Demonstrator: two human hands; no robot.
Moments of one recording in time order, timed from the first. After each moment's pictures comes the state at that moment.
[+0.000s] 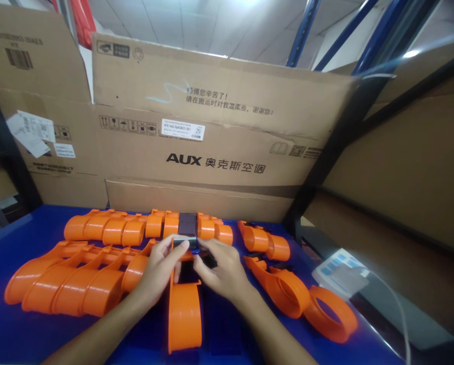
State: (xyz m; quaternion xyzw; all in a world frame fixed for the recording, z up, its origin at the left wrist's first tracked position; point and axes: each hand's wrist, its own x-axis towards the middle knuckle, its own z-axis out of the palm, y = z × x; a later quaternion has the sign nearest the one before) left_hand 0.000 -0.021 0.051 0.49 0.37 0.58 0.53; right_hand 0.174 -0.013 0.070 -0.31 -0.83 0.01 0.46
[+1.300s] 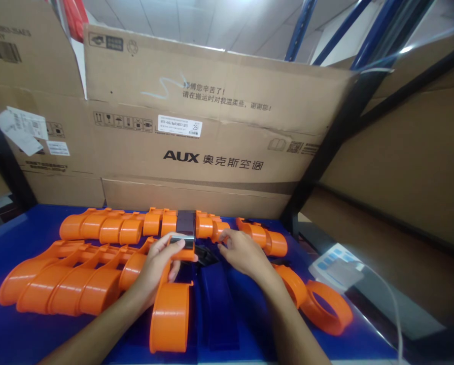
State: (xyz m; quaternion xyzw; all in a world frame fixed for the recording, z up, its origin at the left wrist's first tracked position) left_hand -0.003 -0.023 0.055 0.47 0.34 0.55 0.60; right_hand 0.226 0.014 0.088 -0.63 -0.76 0.05 0.19
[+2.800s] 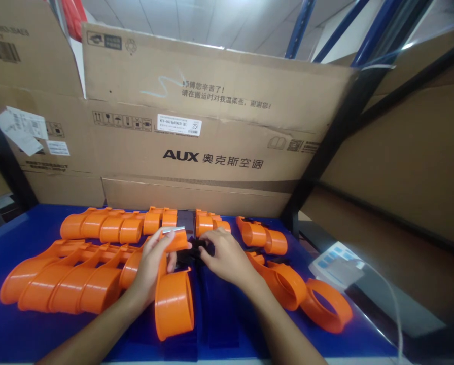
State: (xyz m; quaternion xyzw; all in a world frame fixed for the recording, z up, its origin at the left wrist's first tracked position) left_hand -0.007 -0.022 0.060 0.43 0.38 0.60 0.56; right_hand 0.193 0.005 0.082 -0.46 -0.85 0.05 0.26
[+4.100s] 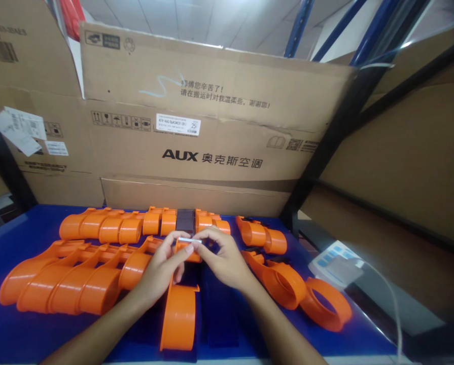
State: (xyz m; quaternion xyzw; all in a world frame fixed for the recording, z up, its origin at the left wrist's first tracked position) left_hand 0.003 -0.026 0.051 0.52 0.36 0.52 0.57; right_hand 0.179 -0.007 0.090 -0.36 -0.79 0.23 0.44
